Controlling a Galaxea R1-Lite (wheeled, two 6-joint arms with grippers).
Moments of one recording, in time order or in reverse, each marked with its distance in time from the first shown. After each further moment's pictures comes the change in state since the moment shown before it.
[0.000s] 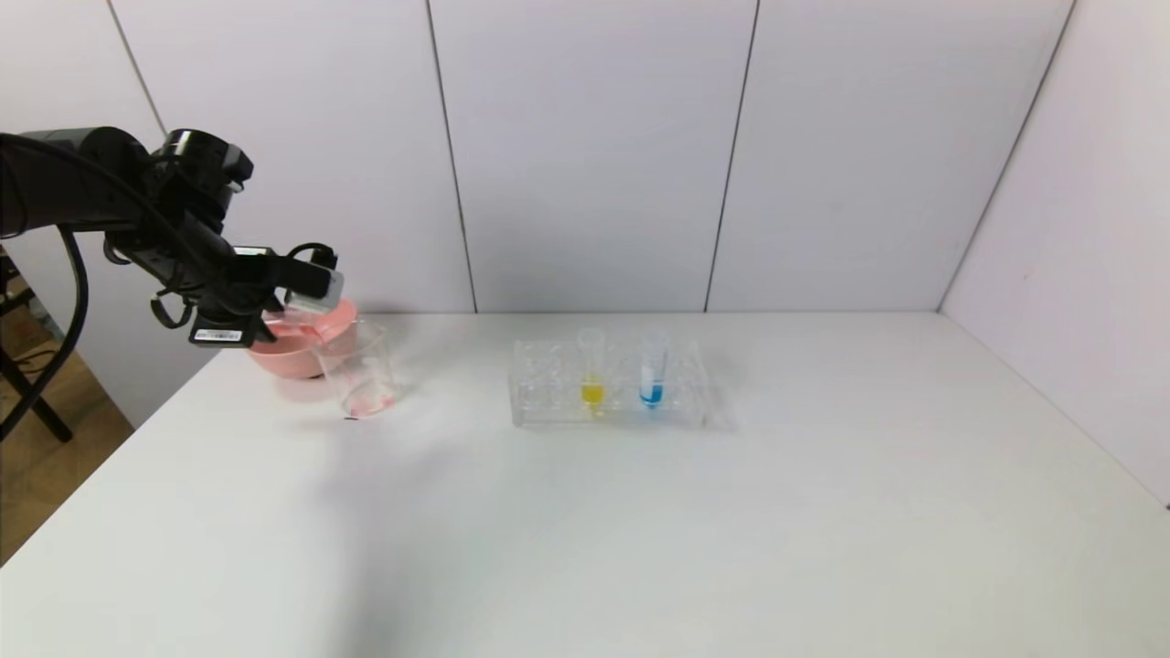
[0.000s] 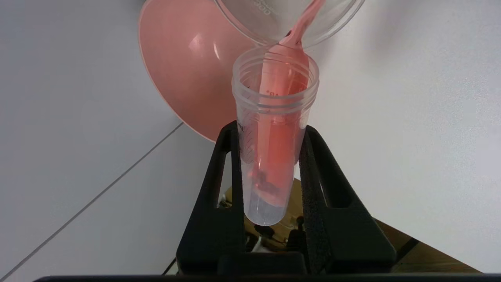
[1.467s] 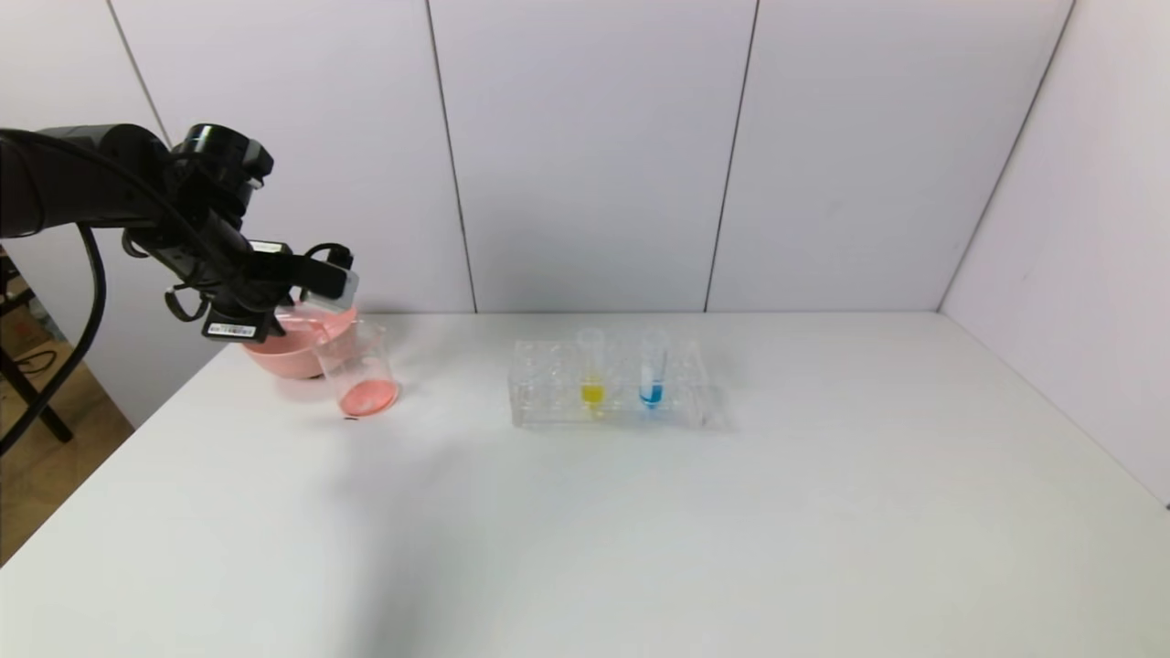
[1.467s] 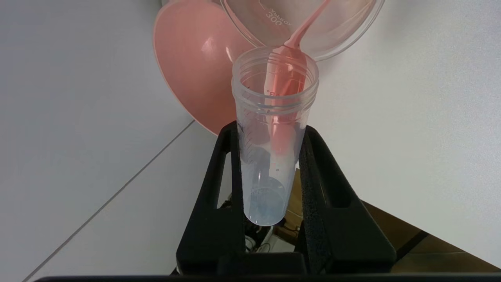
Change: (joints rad) left arm -0.042 0.001 -0.010 -0.013 0.065 0.007; right arm 0.000 0.000 0.000 0.000 0.000 0.000
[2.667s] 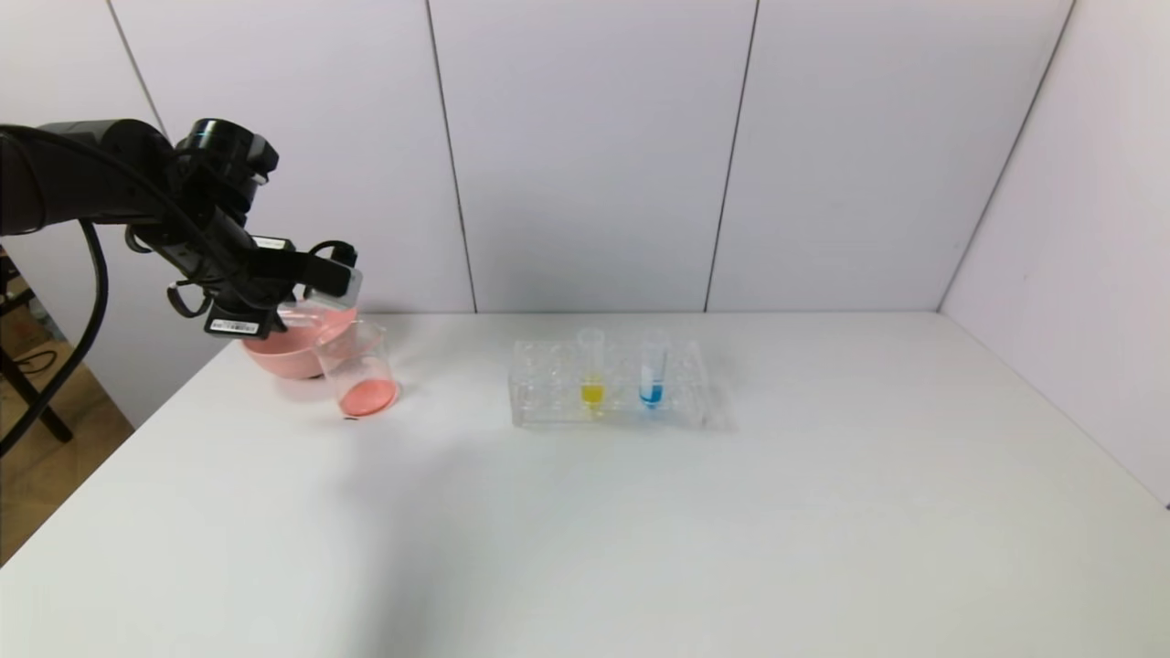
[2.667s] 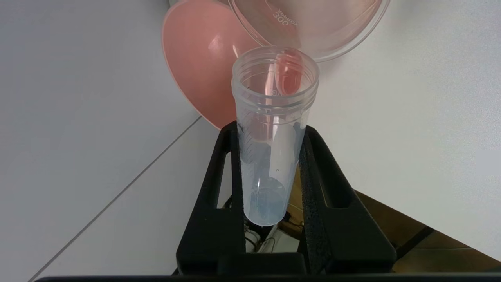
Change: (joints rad) left arm -0.016 -0.005 -0.006 0.000 0.025 -0.001; right arm 0.000 0.000 0.000 0.000 0.000 0.000
